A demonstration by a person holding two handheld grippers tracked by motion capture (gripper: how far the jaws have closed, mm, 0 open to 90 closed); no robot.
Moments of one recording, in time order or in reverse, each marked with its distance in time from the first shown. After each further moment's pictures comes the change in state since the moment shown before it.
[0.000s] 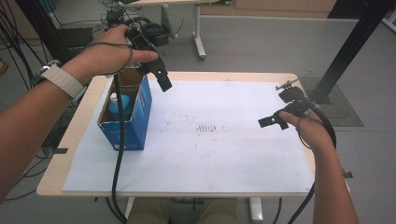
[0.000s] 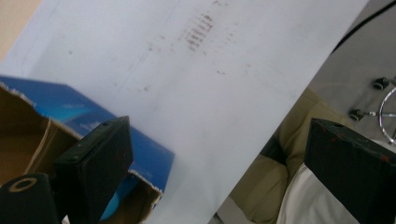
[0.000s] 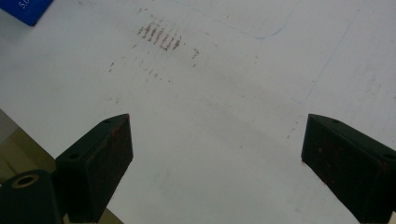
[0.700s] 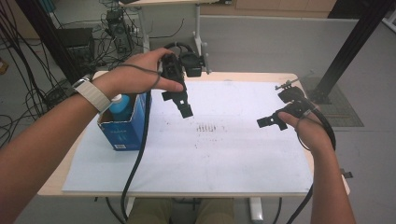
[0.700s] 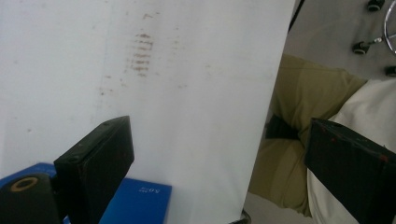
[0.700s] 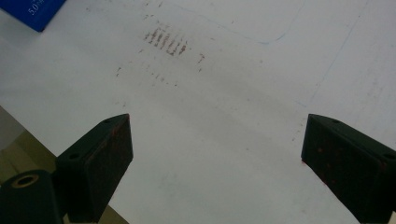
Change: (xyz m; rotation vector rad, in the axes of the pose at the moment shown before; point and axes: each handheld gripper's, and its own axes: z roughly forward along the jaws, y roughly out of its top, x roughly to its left) left arm -0.052 0.036 0.053 0.048 -0.053 0.349; right arm 0.009 -0.005 -0.006 -0.024 -0.006 0.002
